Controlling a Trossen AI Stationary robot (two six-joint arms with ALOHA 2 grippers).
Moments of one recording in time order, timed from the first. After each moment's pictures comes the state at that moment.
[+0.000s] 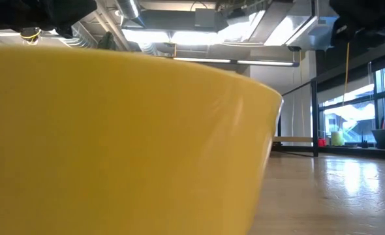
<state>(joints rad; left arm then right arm) -0.38 0.40 0.11 0.55 -0.53 0.27 -0.07 0.05 0.20 0.06 -0.16 -0.04</state>
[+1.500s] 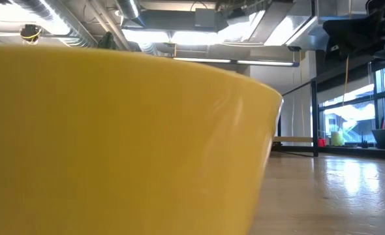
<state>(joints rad) -0.62 1.23 1.38 -1.05 -0.87 -0.49 -0.07 0.05 0.01 0.24 -0.19 -0.08</state>
